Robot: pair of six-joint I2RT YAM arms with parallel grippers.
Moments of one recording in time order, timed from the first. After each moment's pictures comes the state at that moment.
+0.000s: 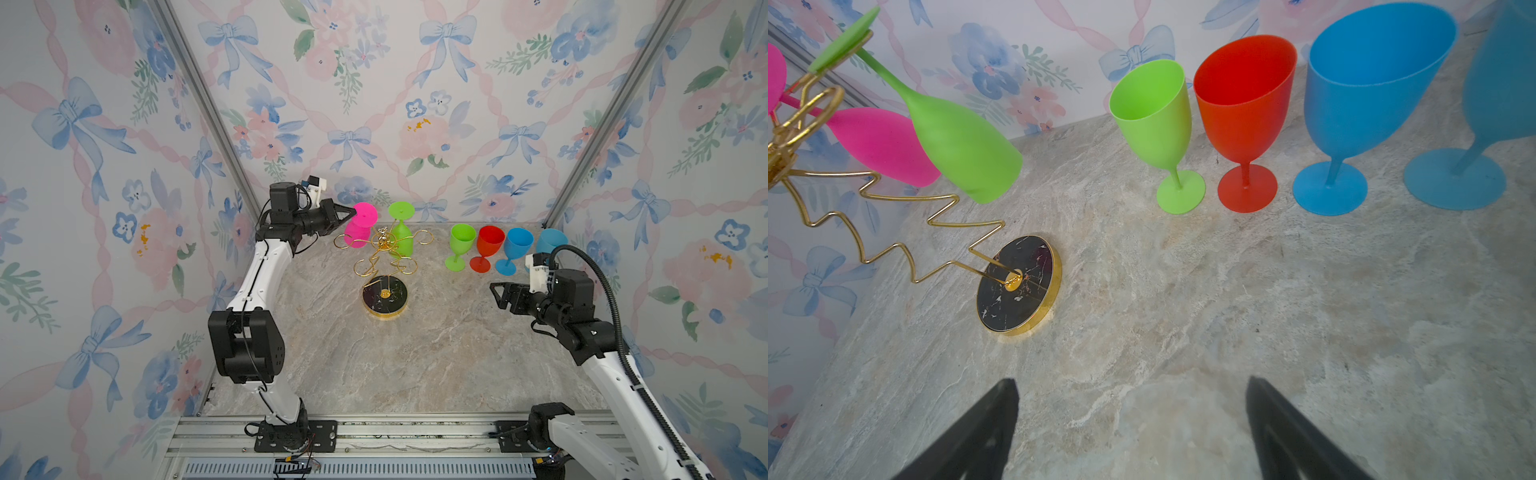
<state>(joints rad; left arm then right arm) 0.01 1.73 1.63 -0.29 0.94 -0.67 0.13 0.88 0.86 -0.53 -0.24 0.28</state>
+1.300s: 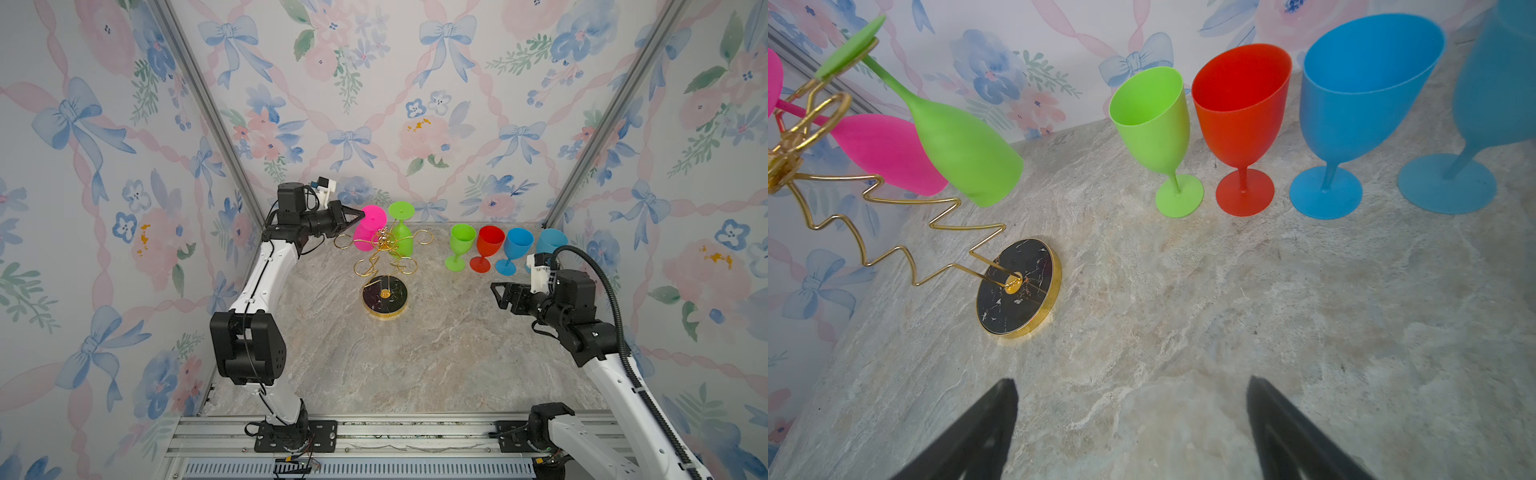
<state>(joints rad) -0.04 1.72 1.63 -0.30 0.96 -0.69 0.13 0.87 0.86 -0.53 -0.23 0.28</state>
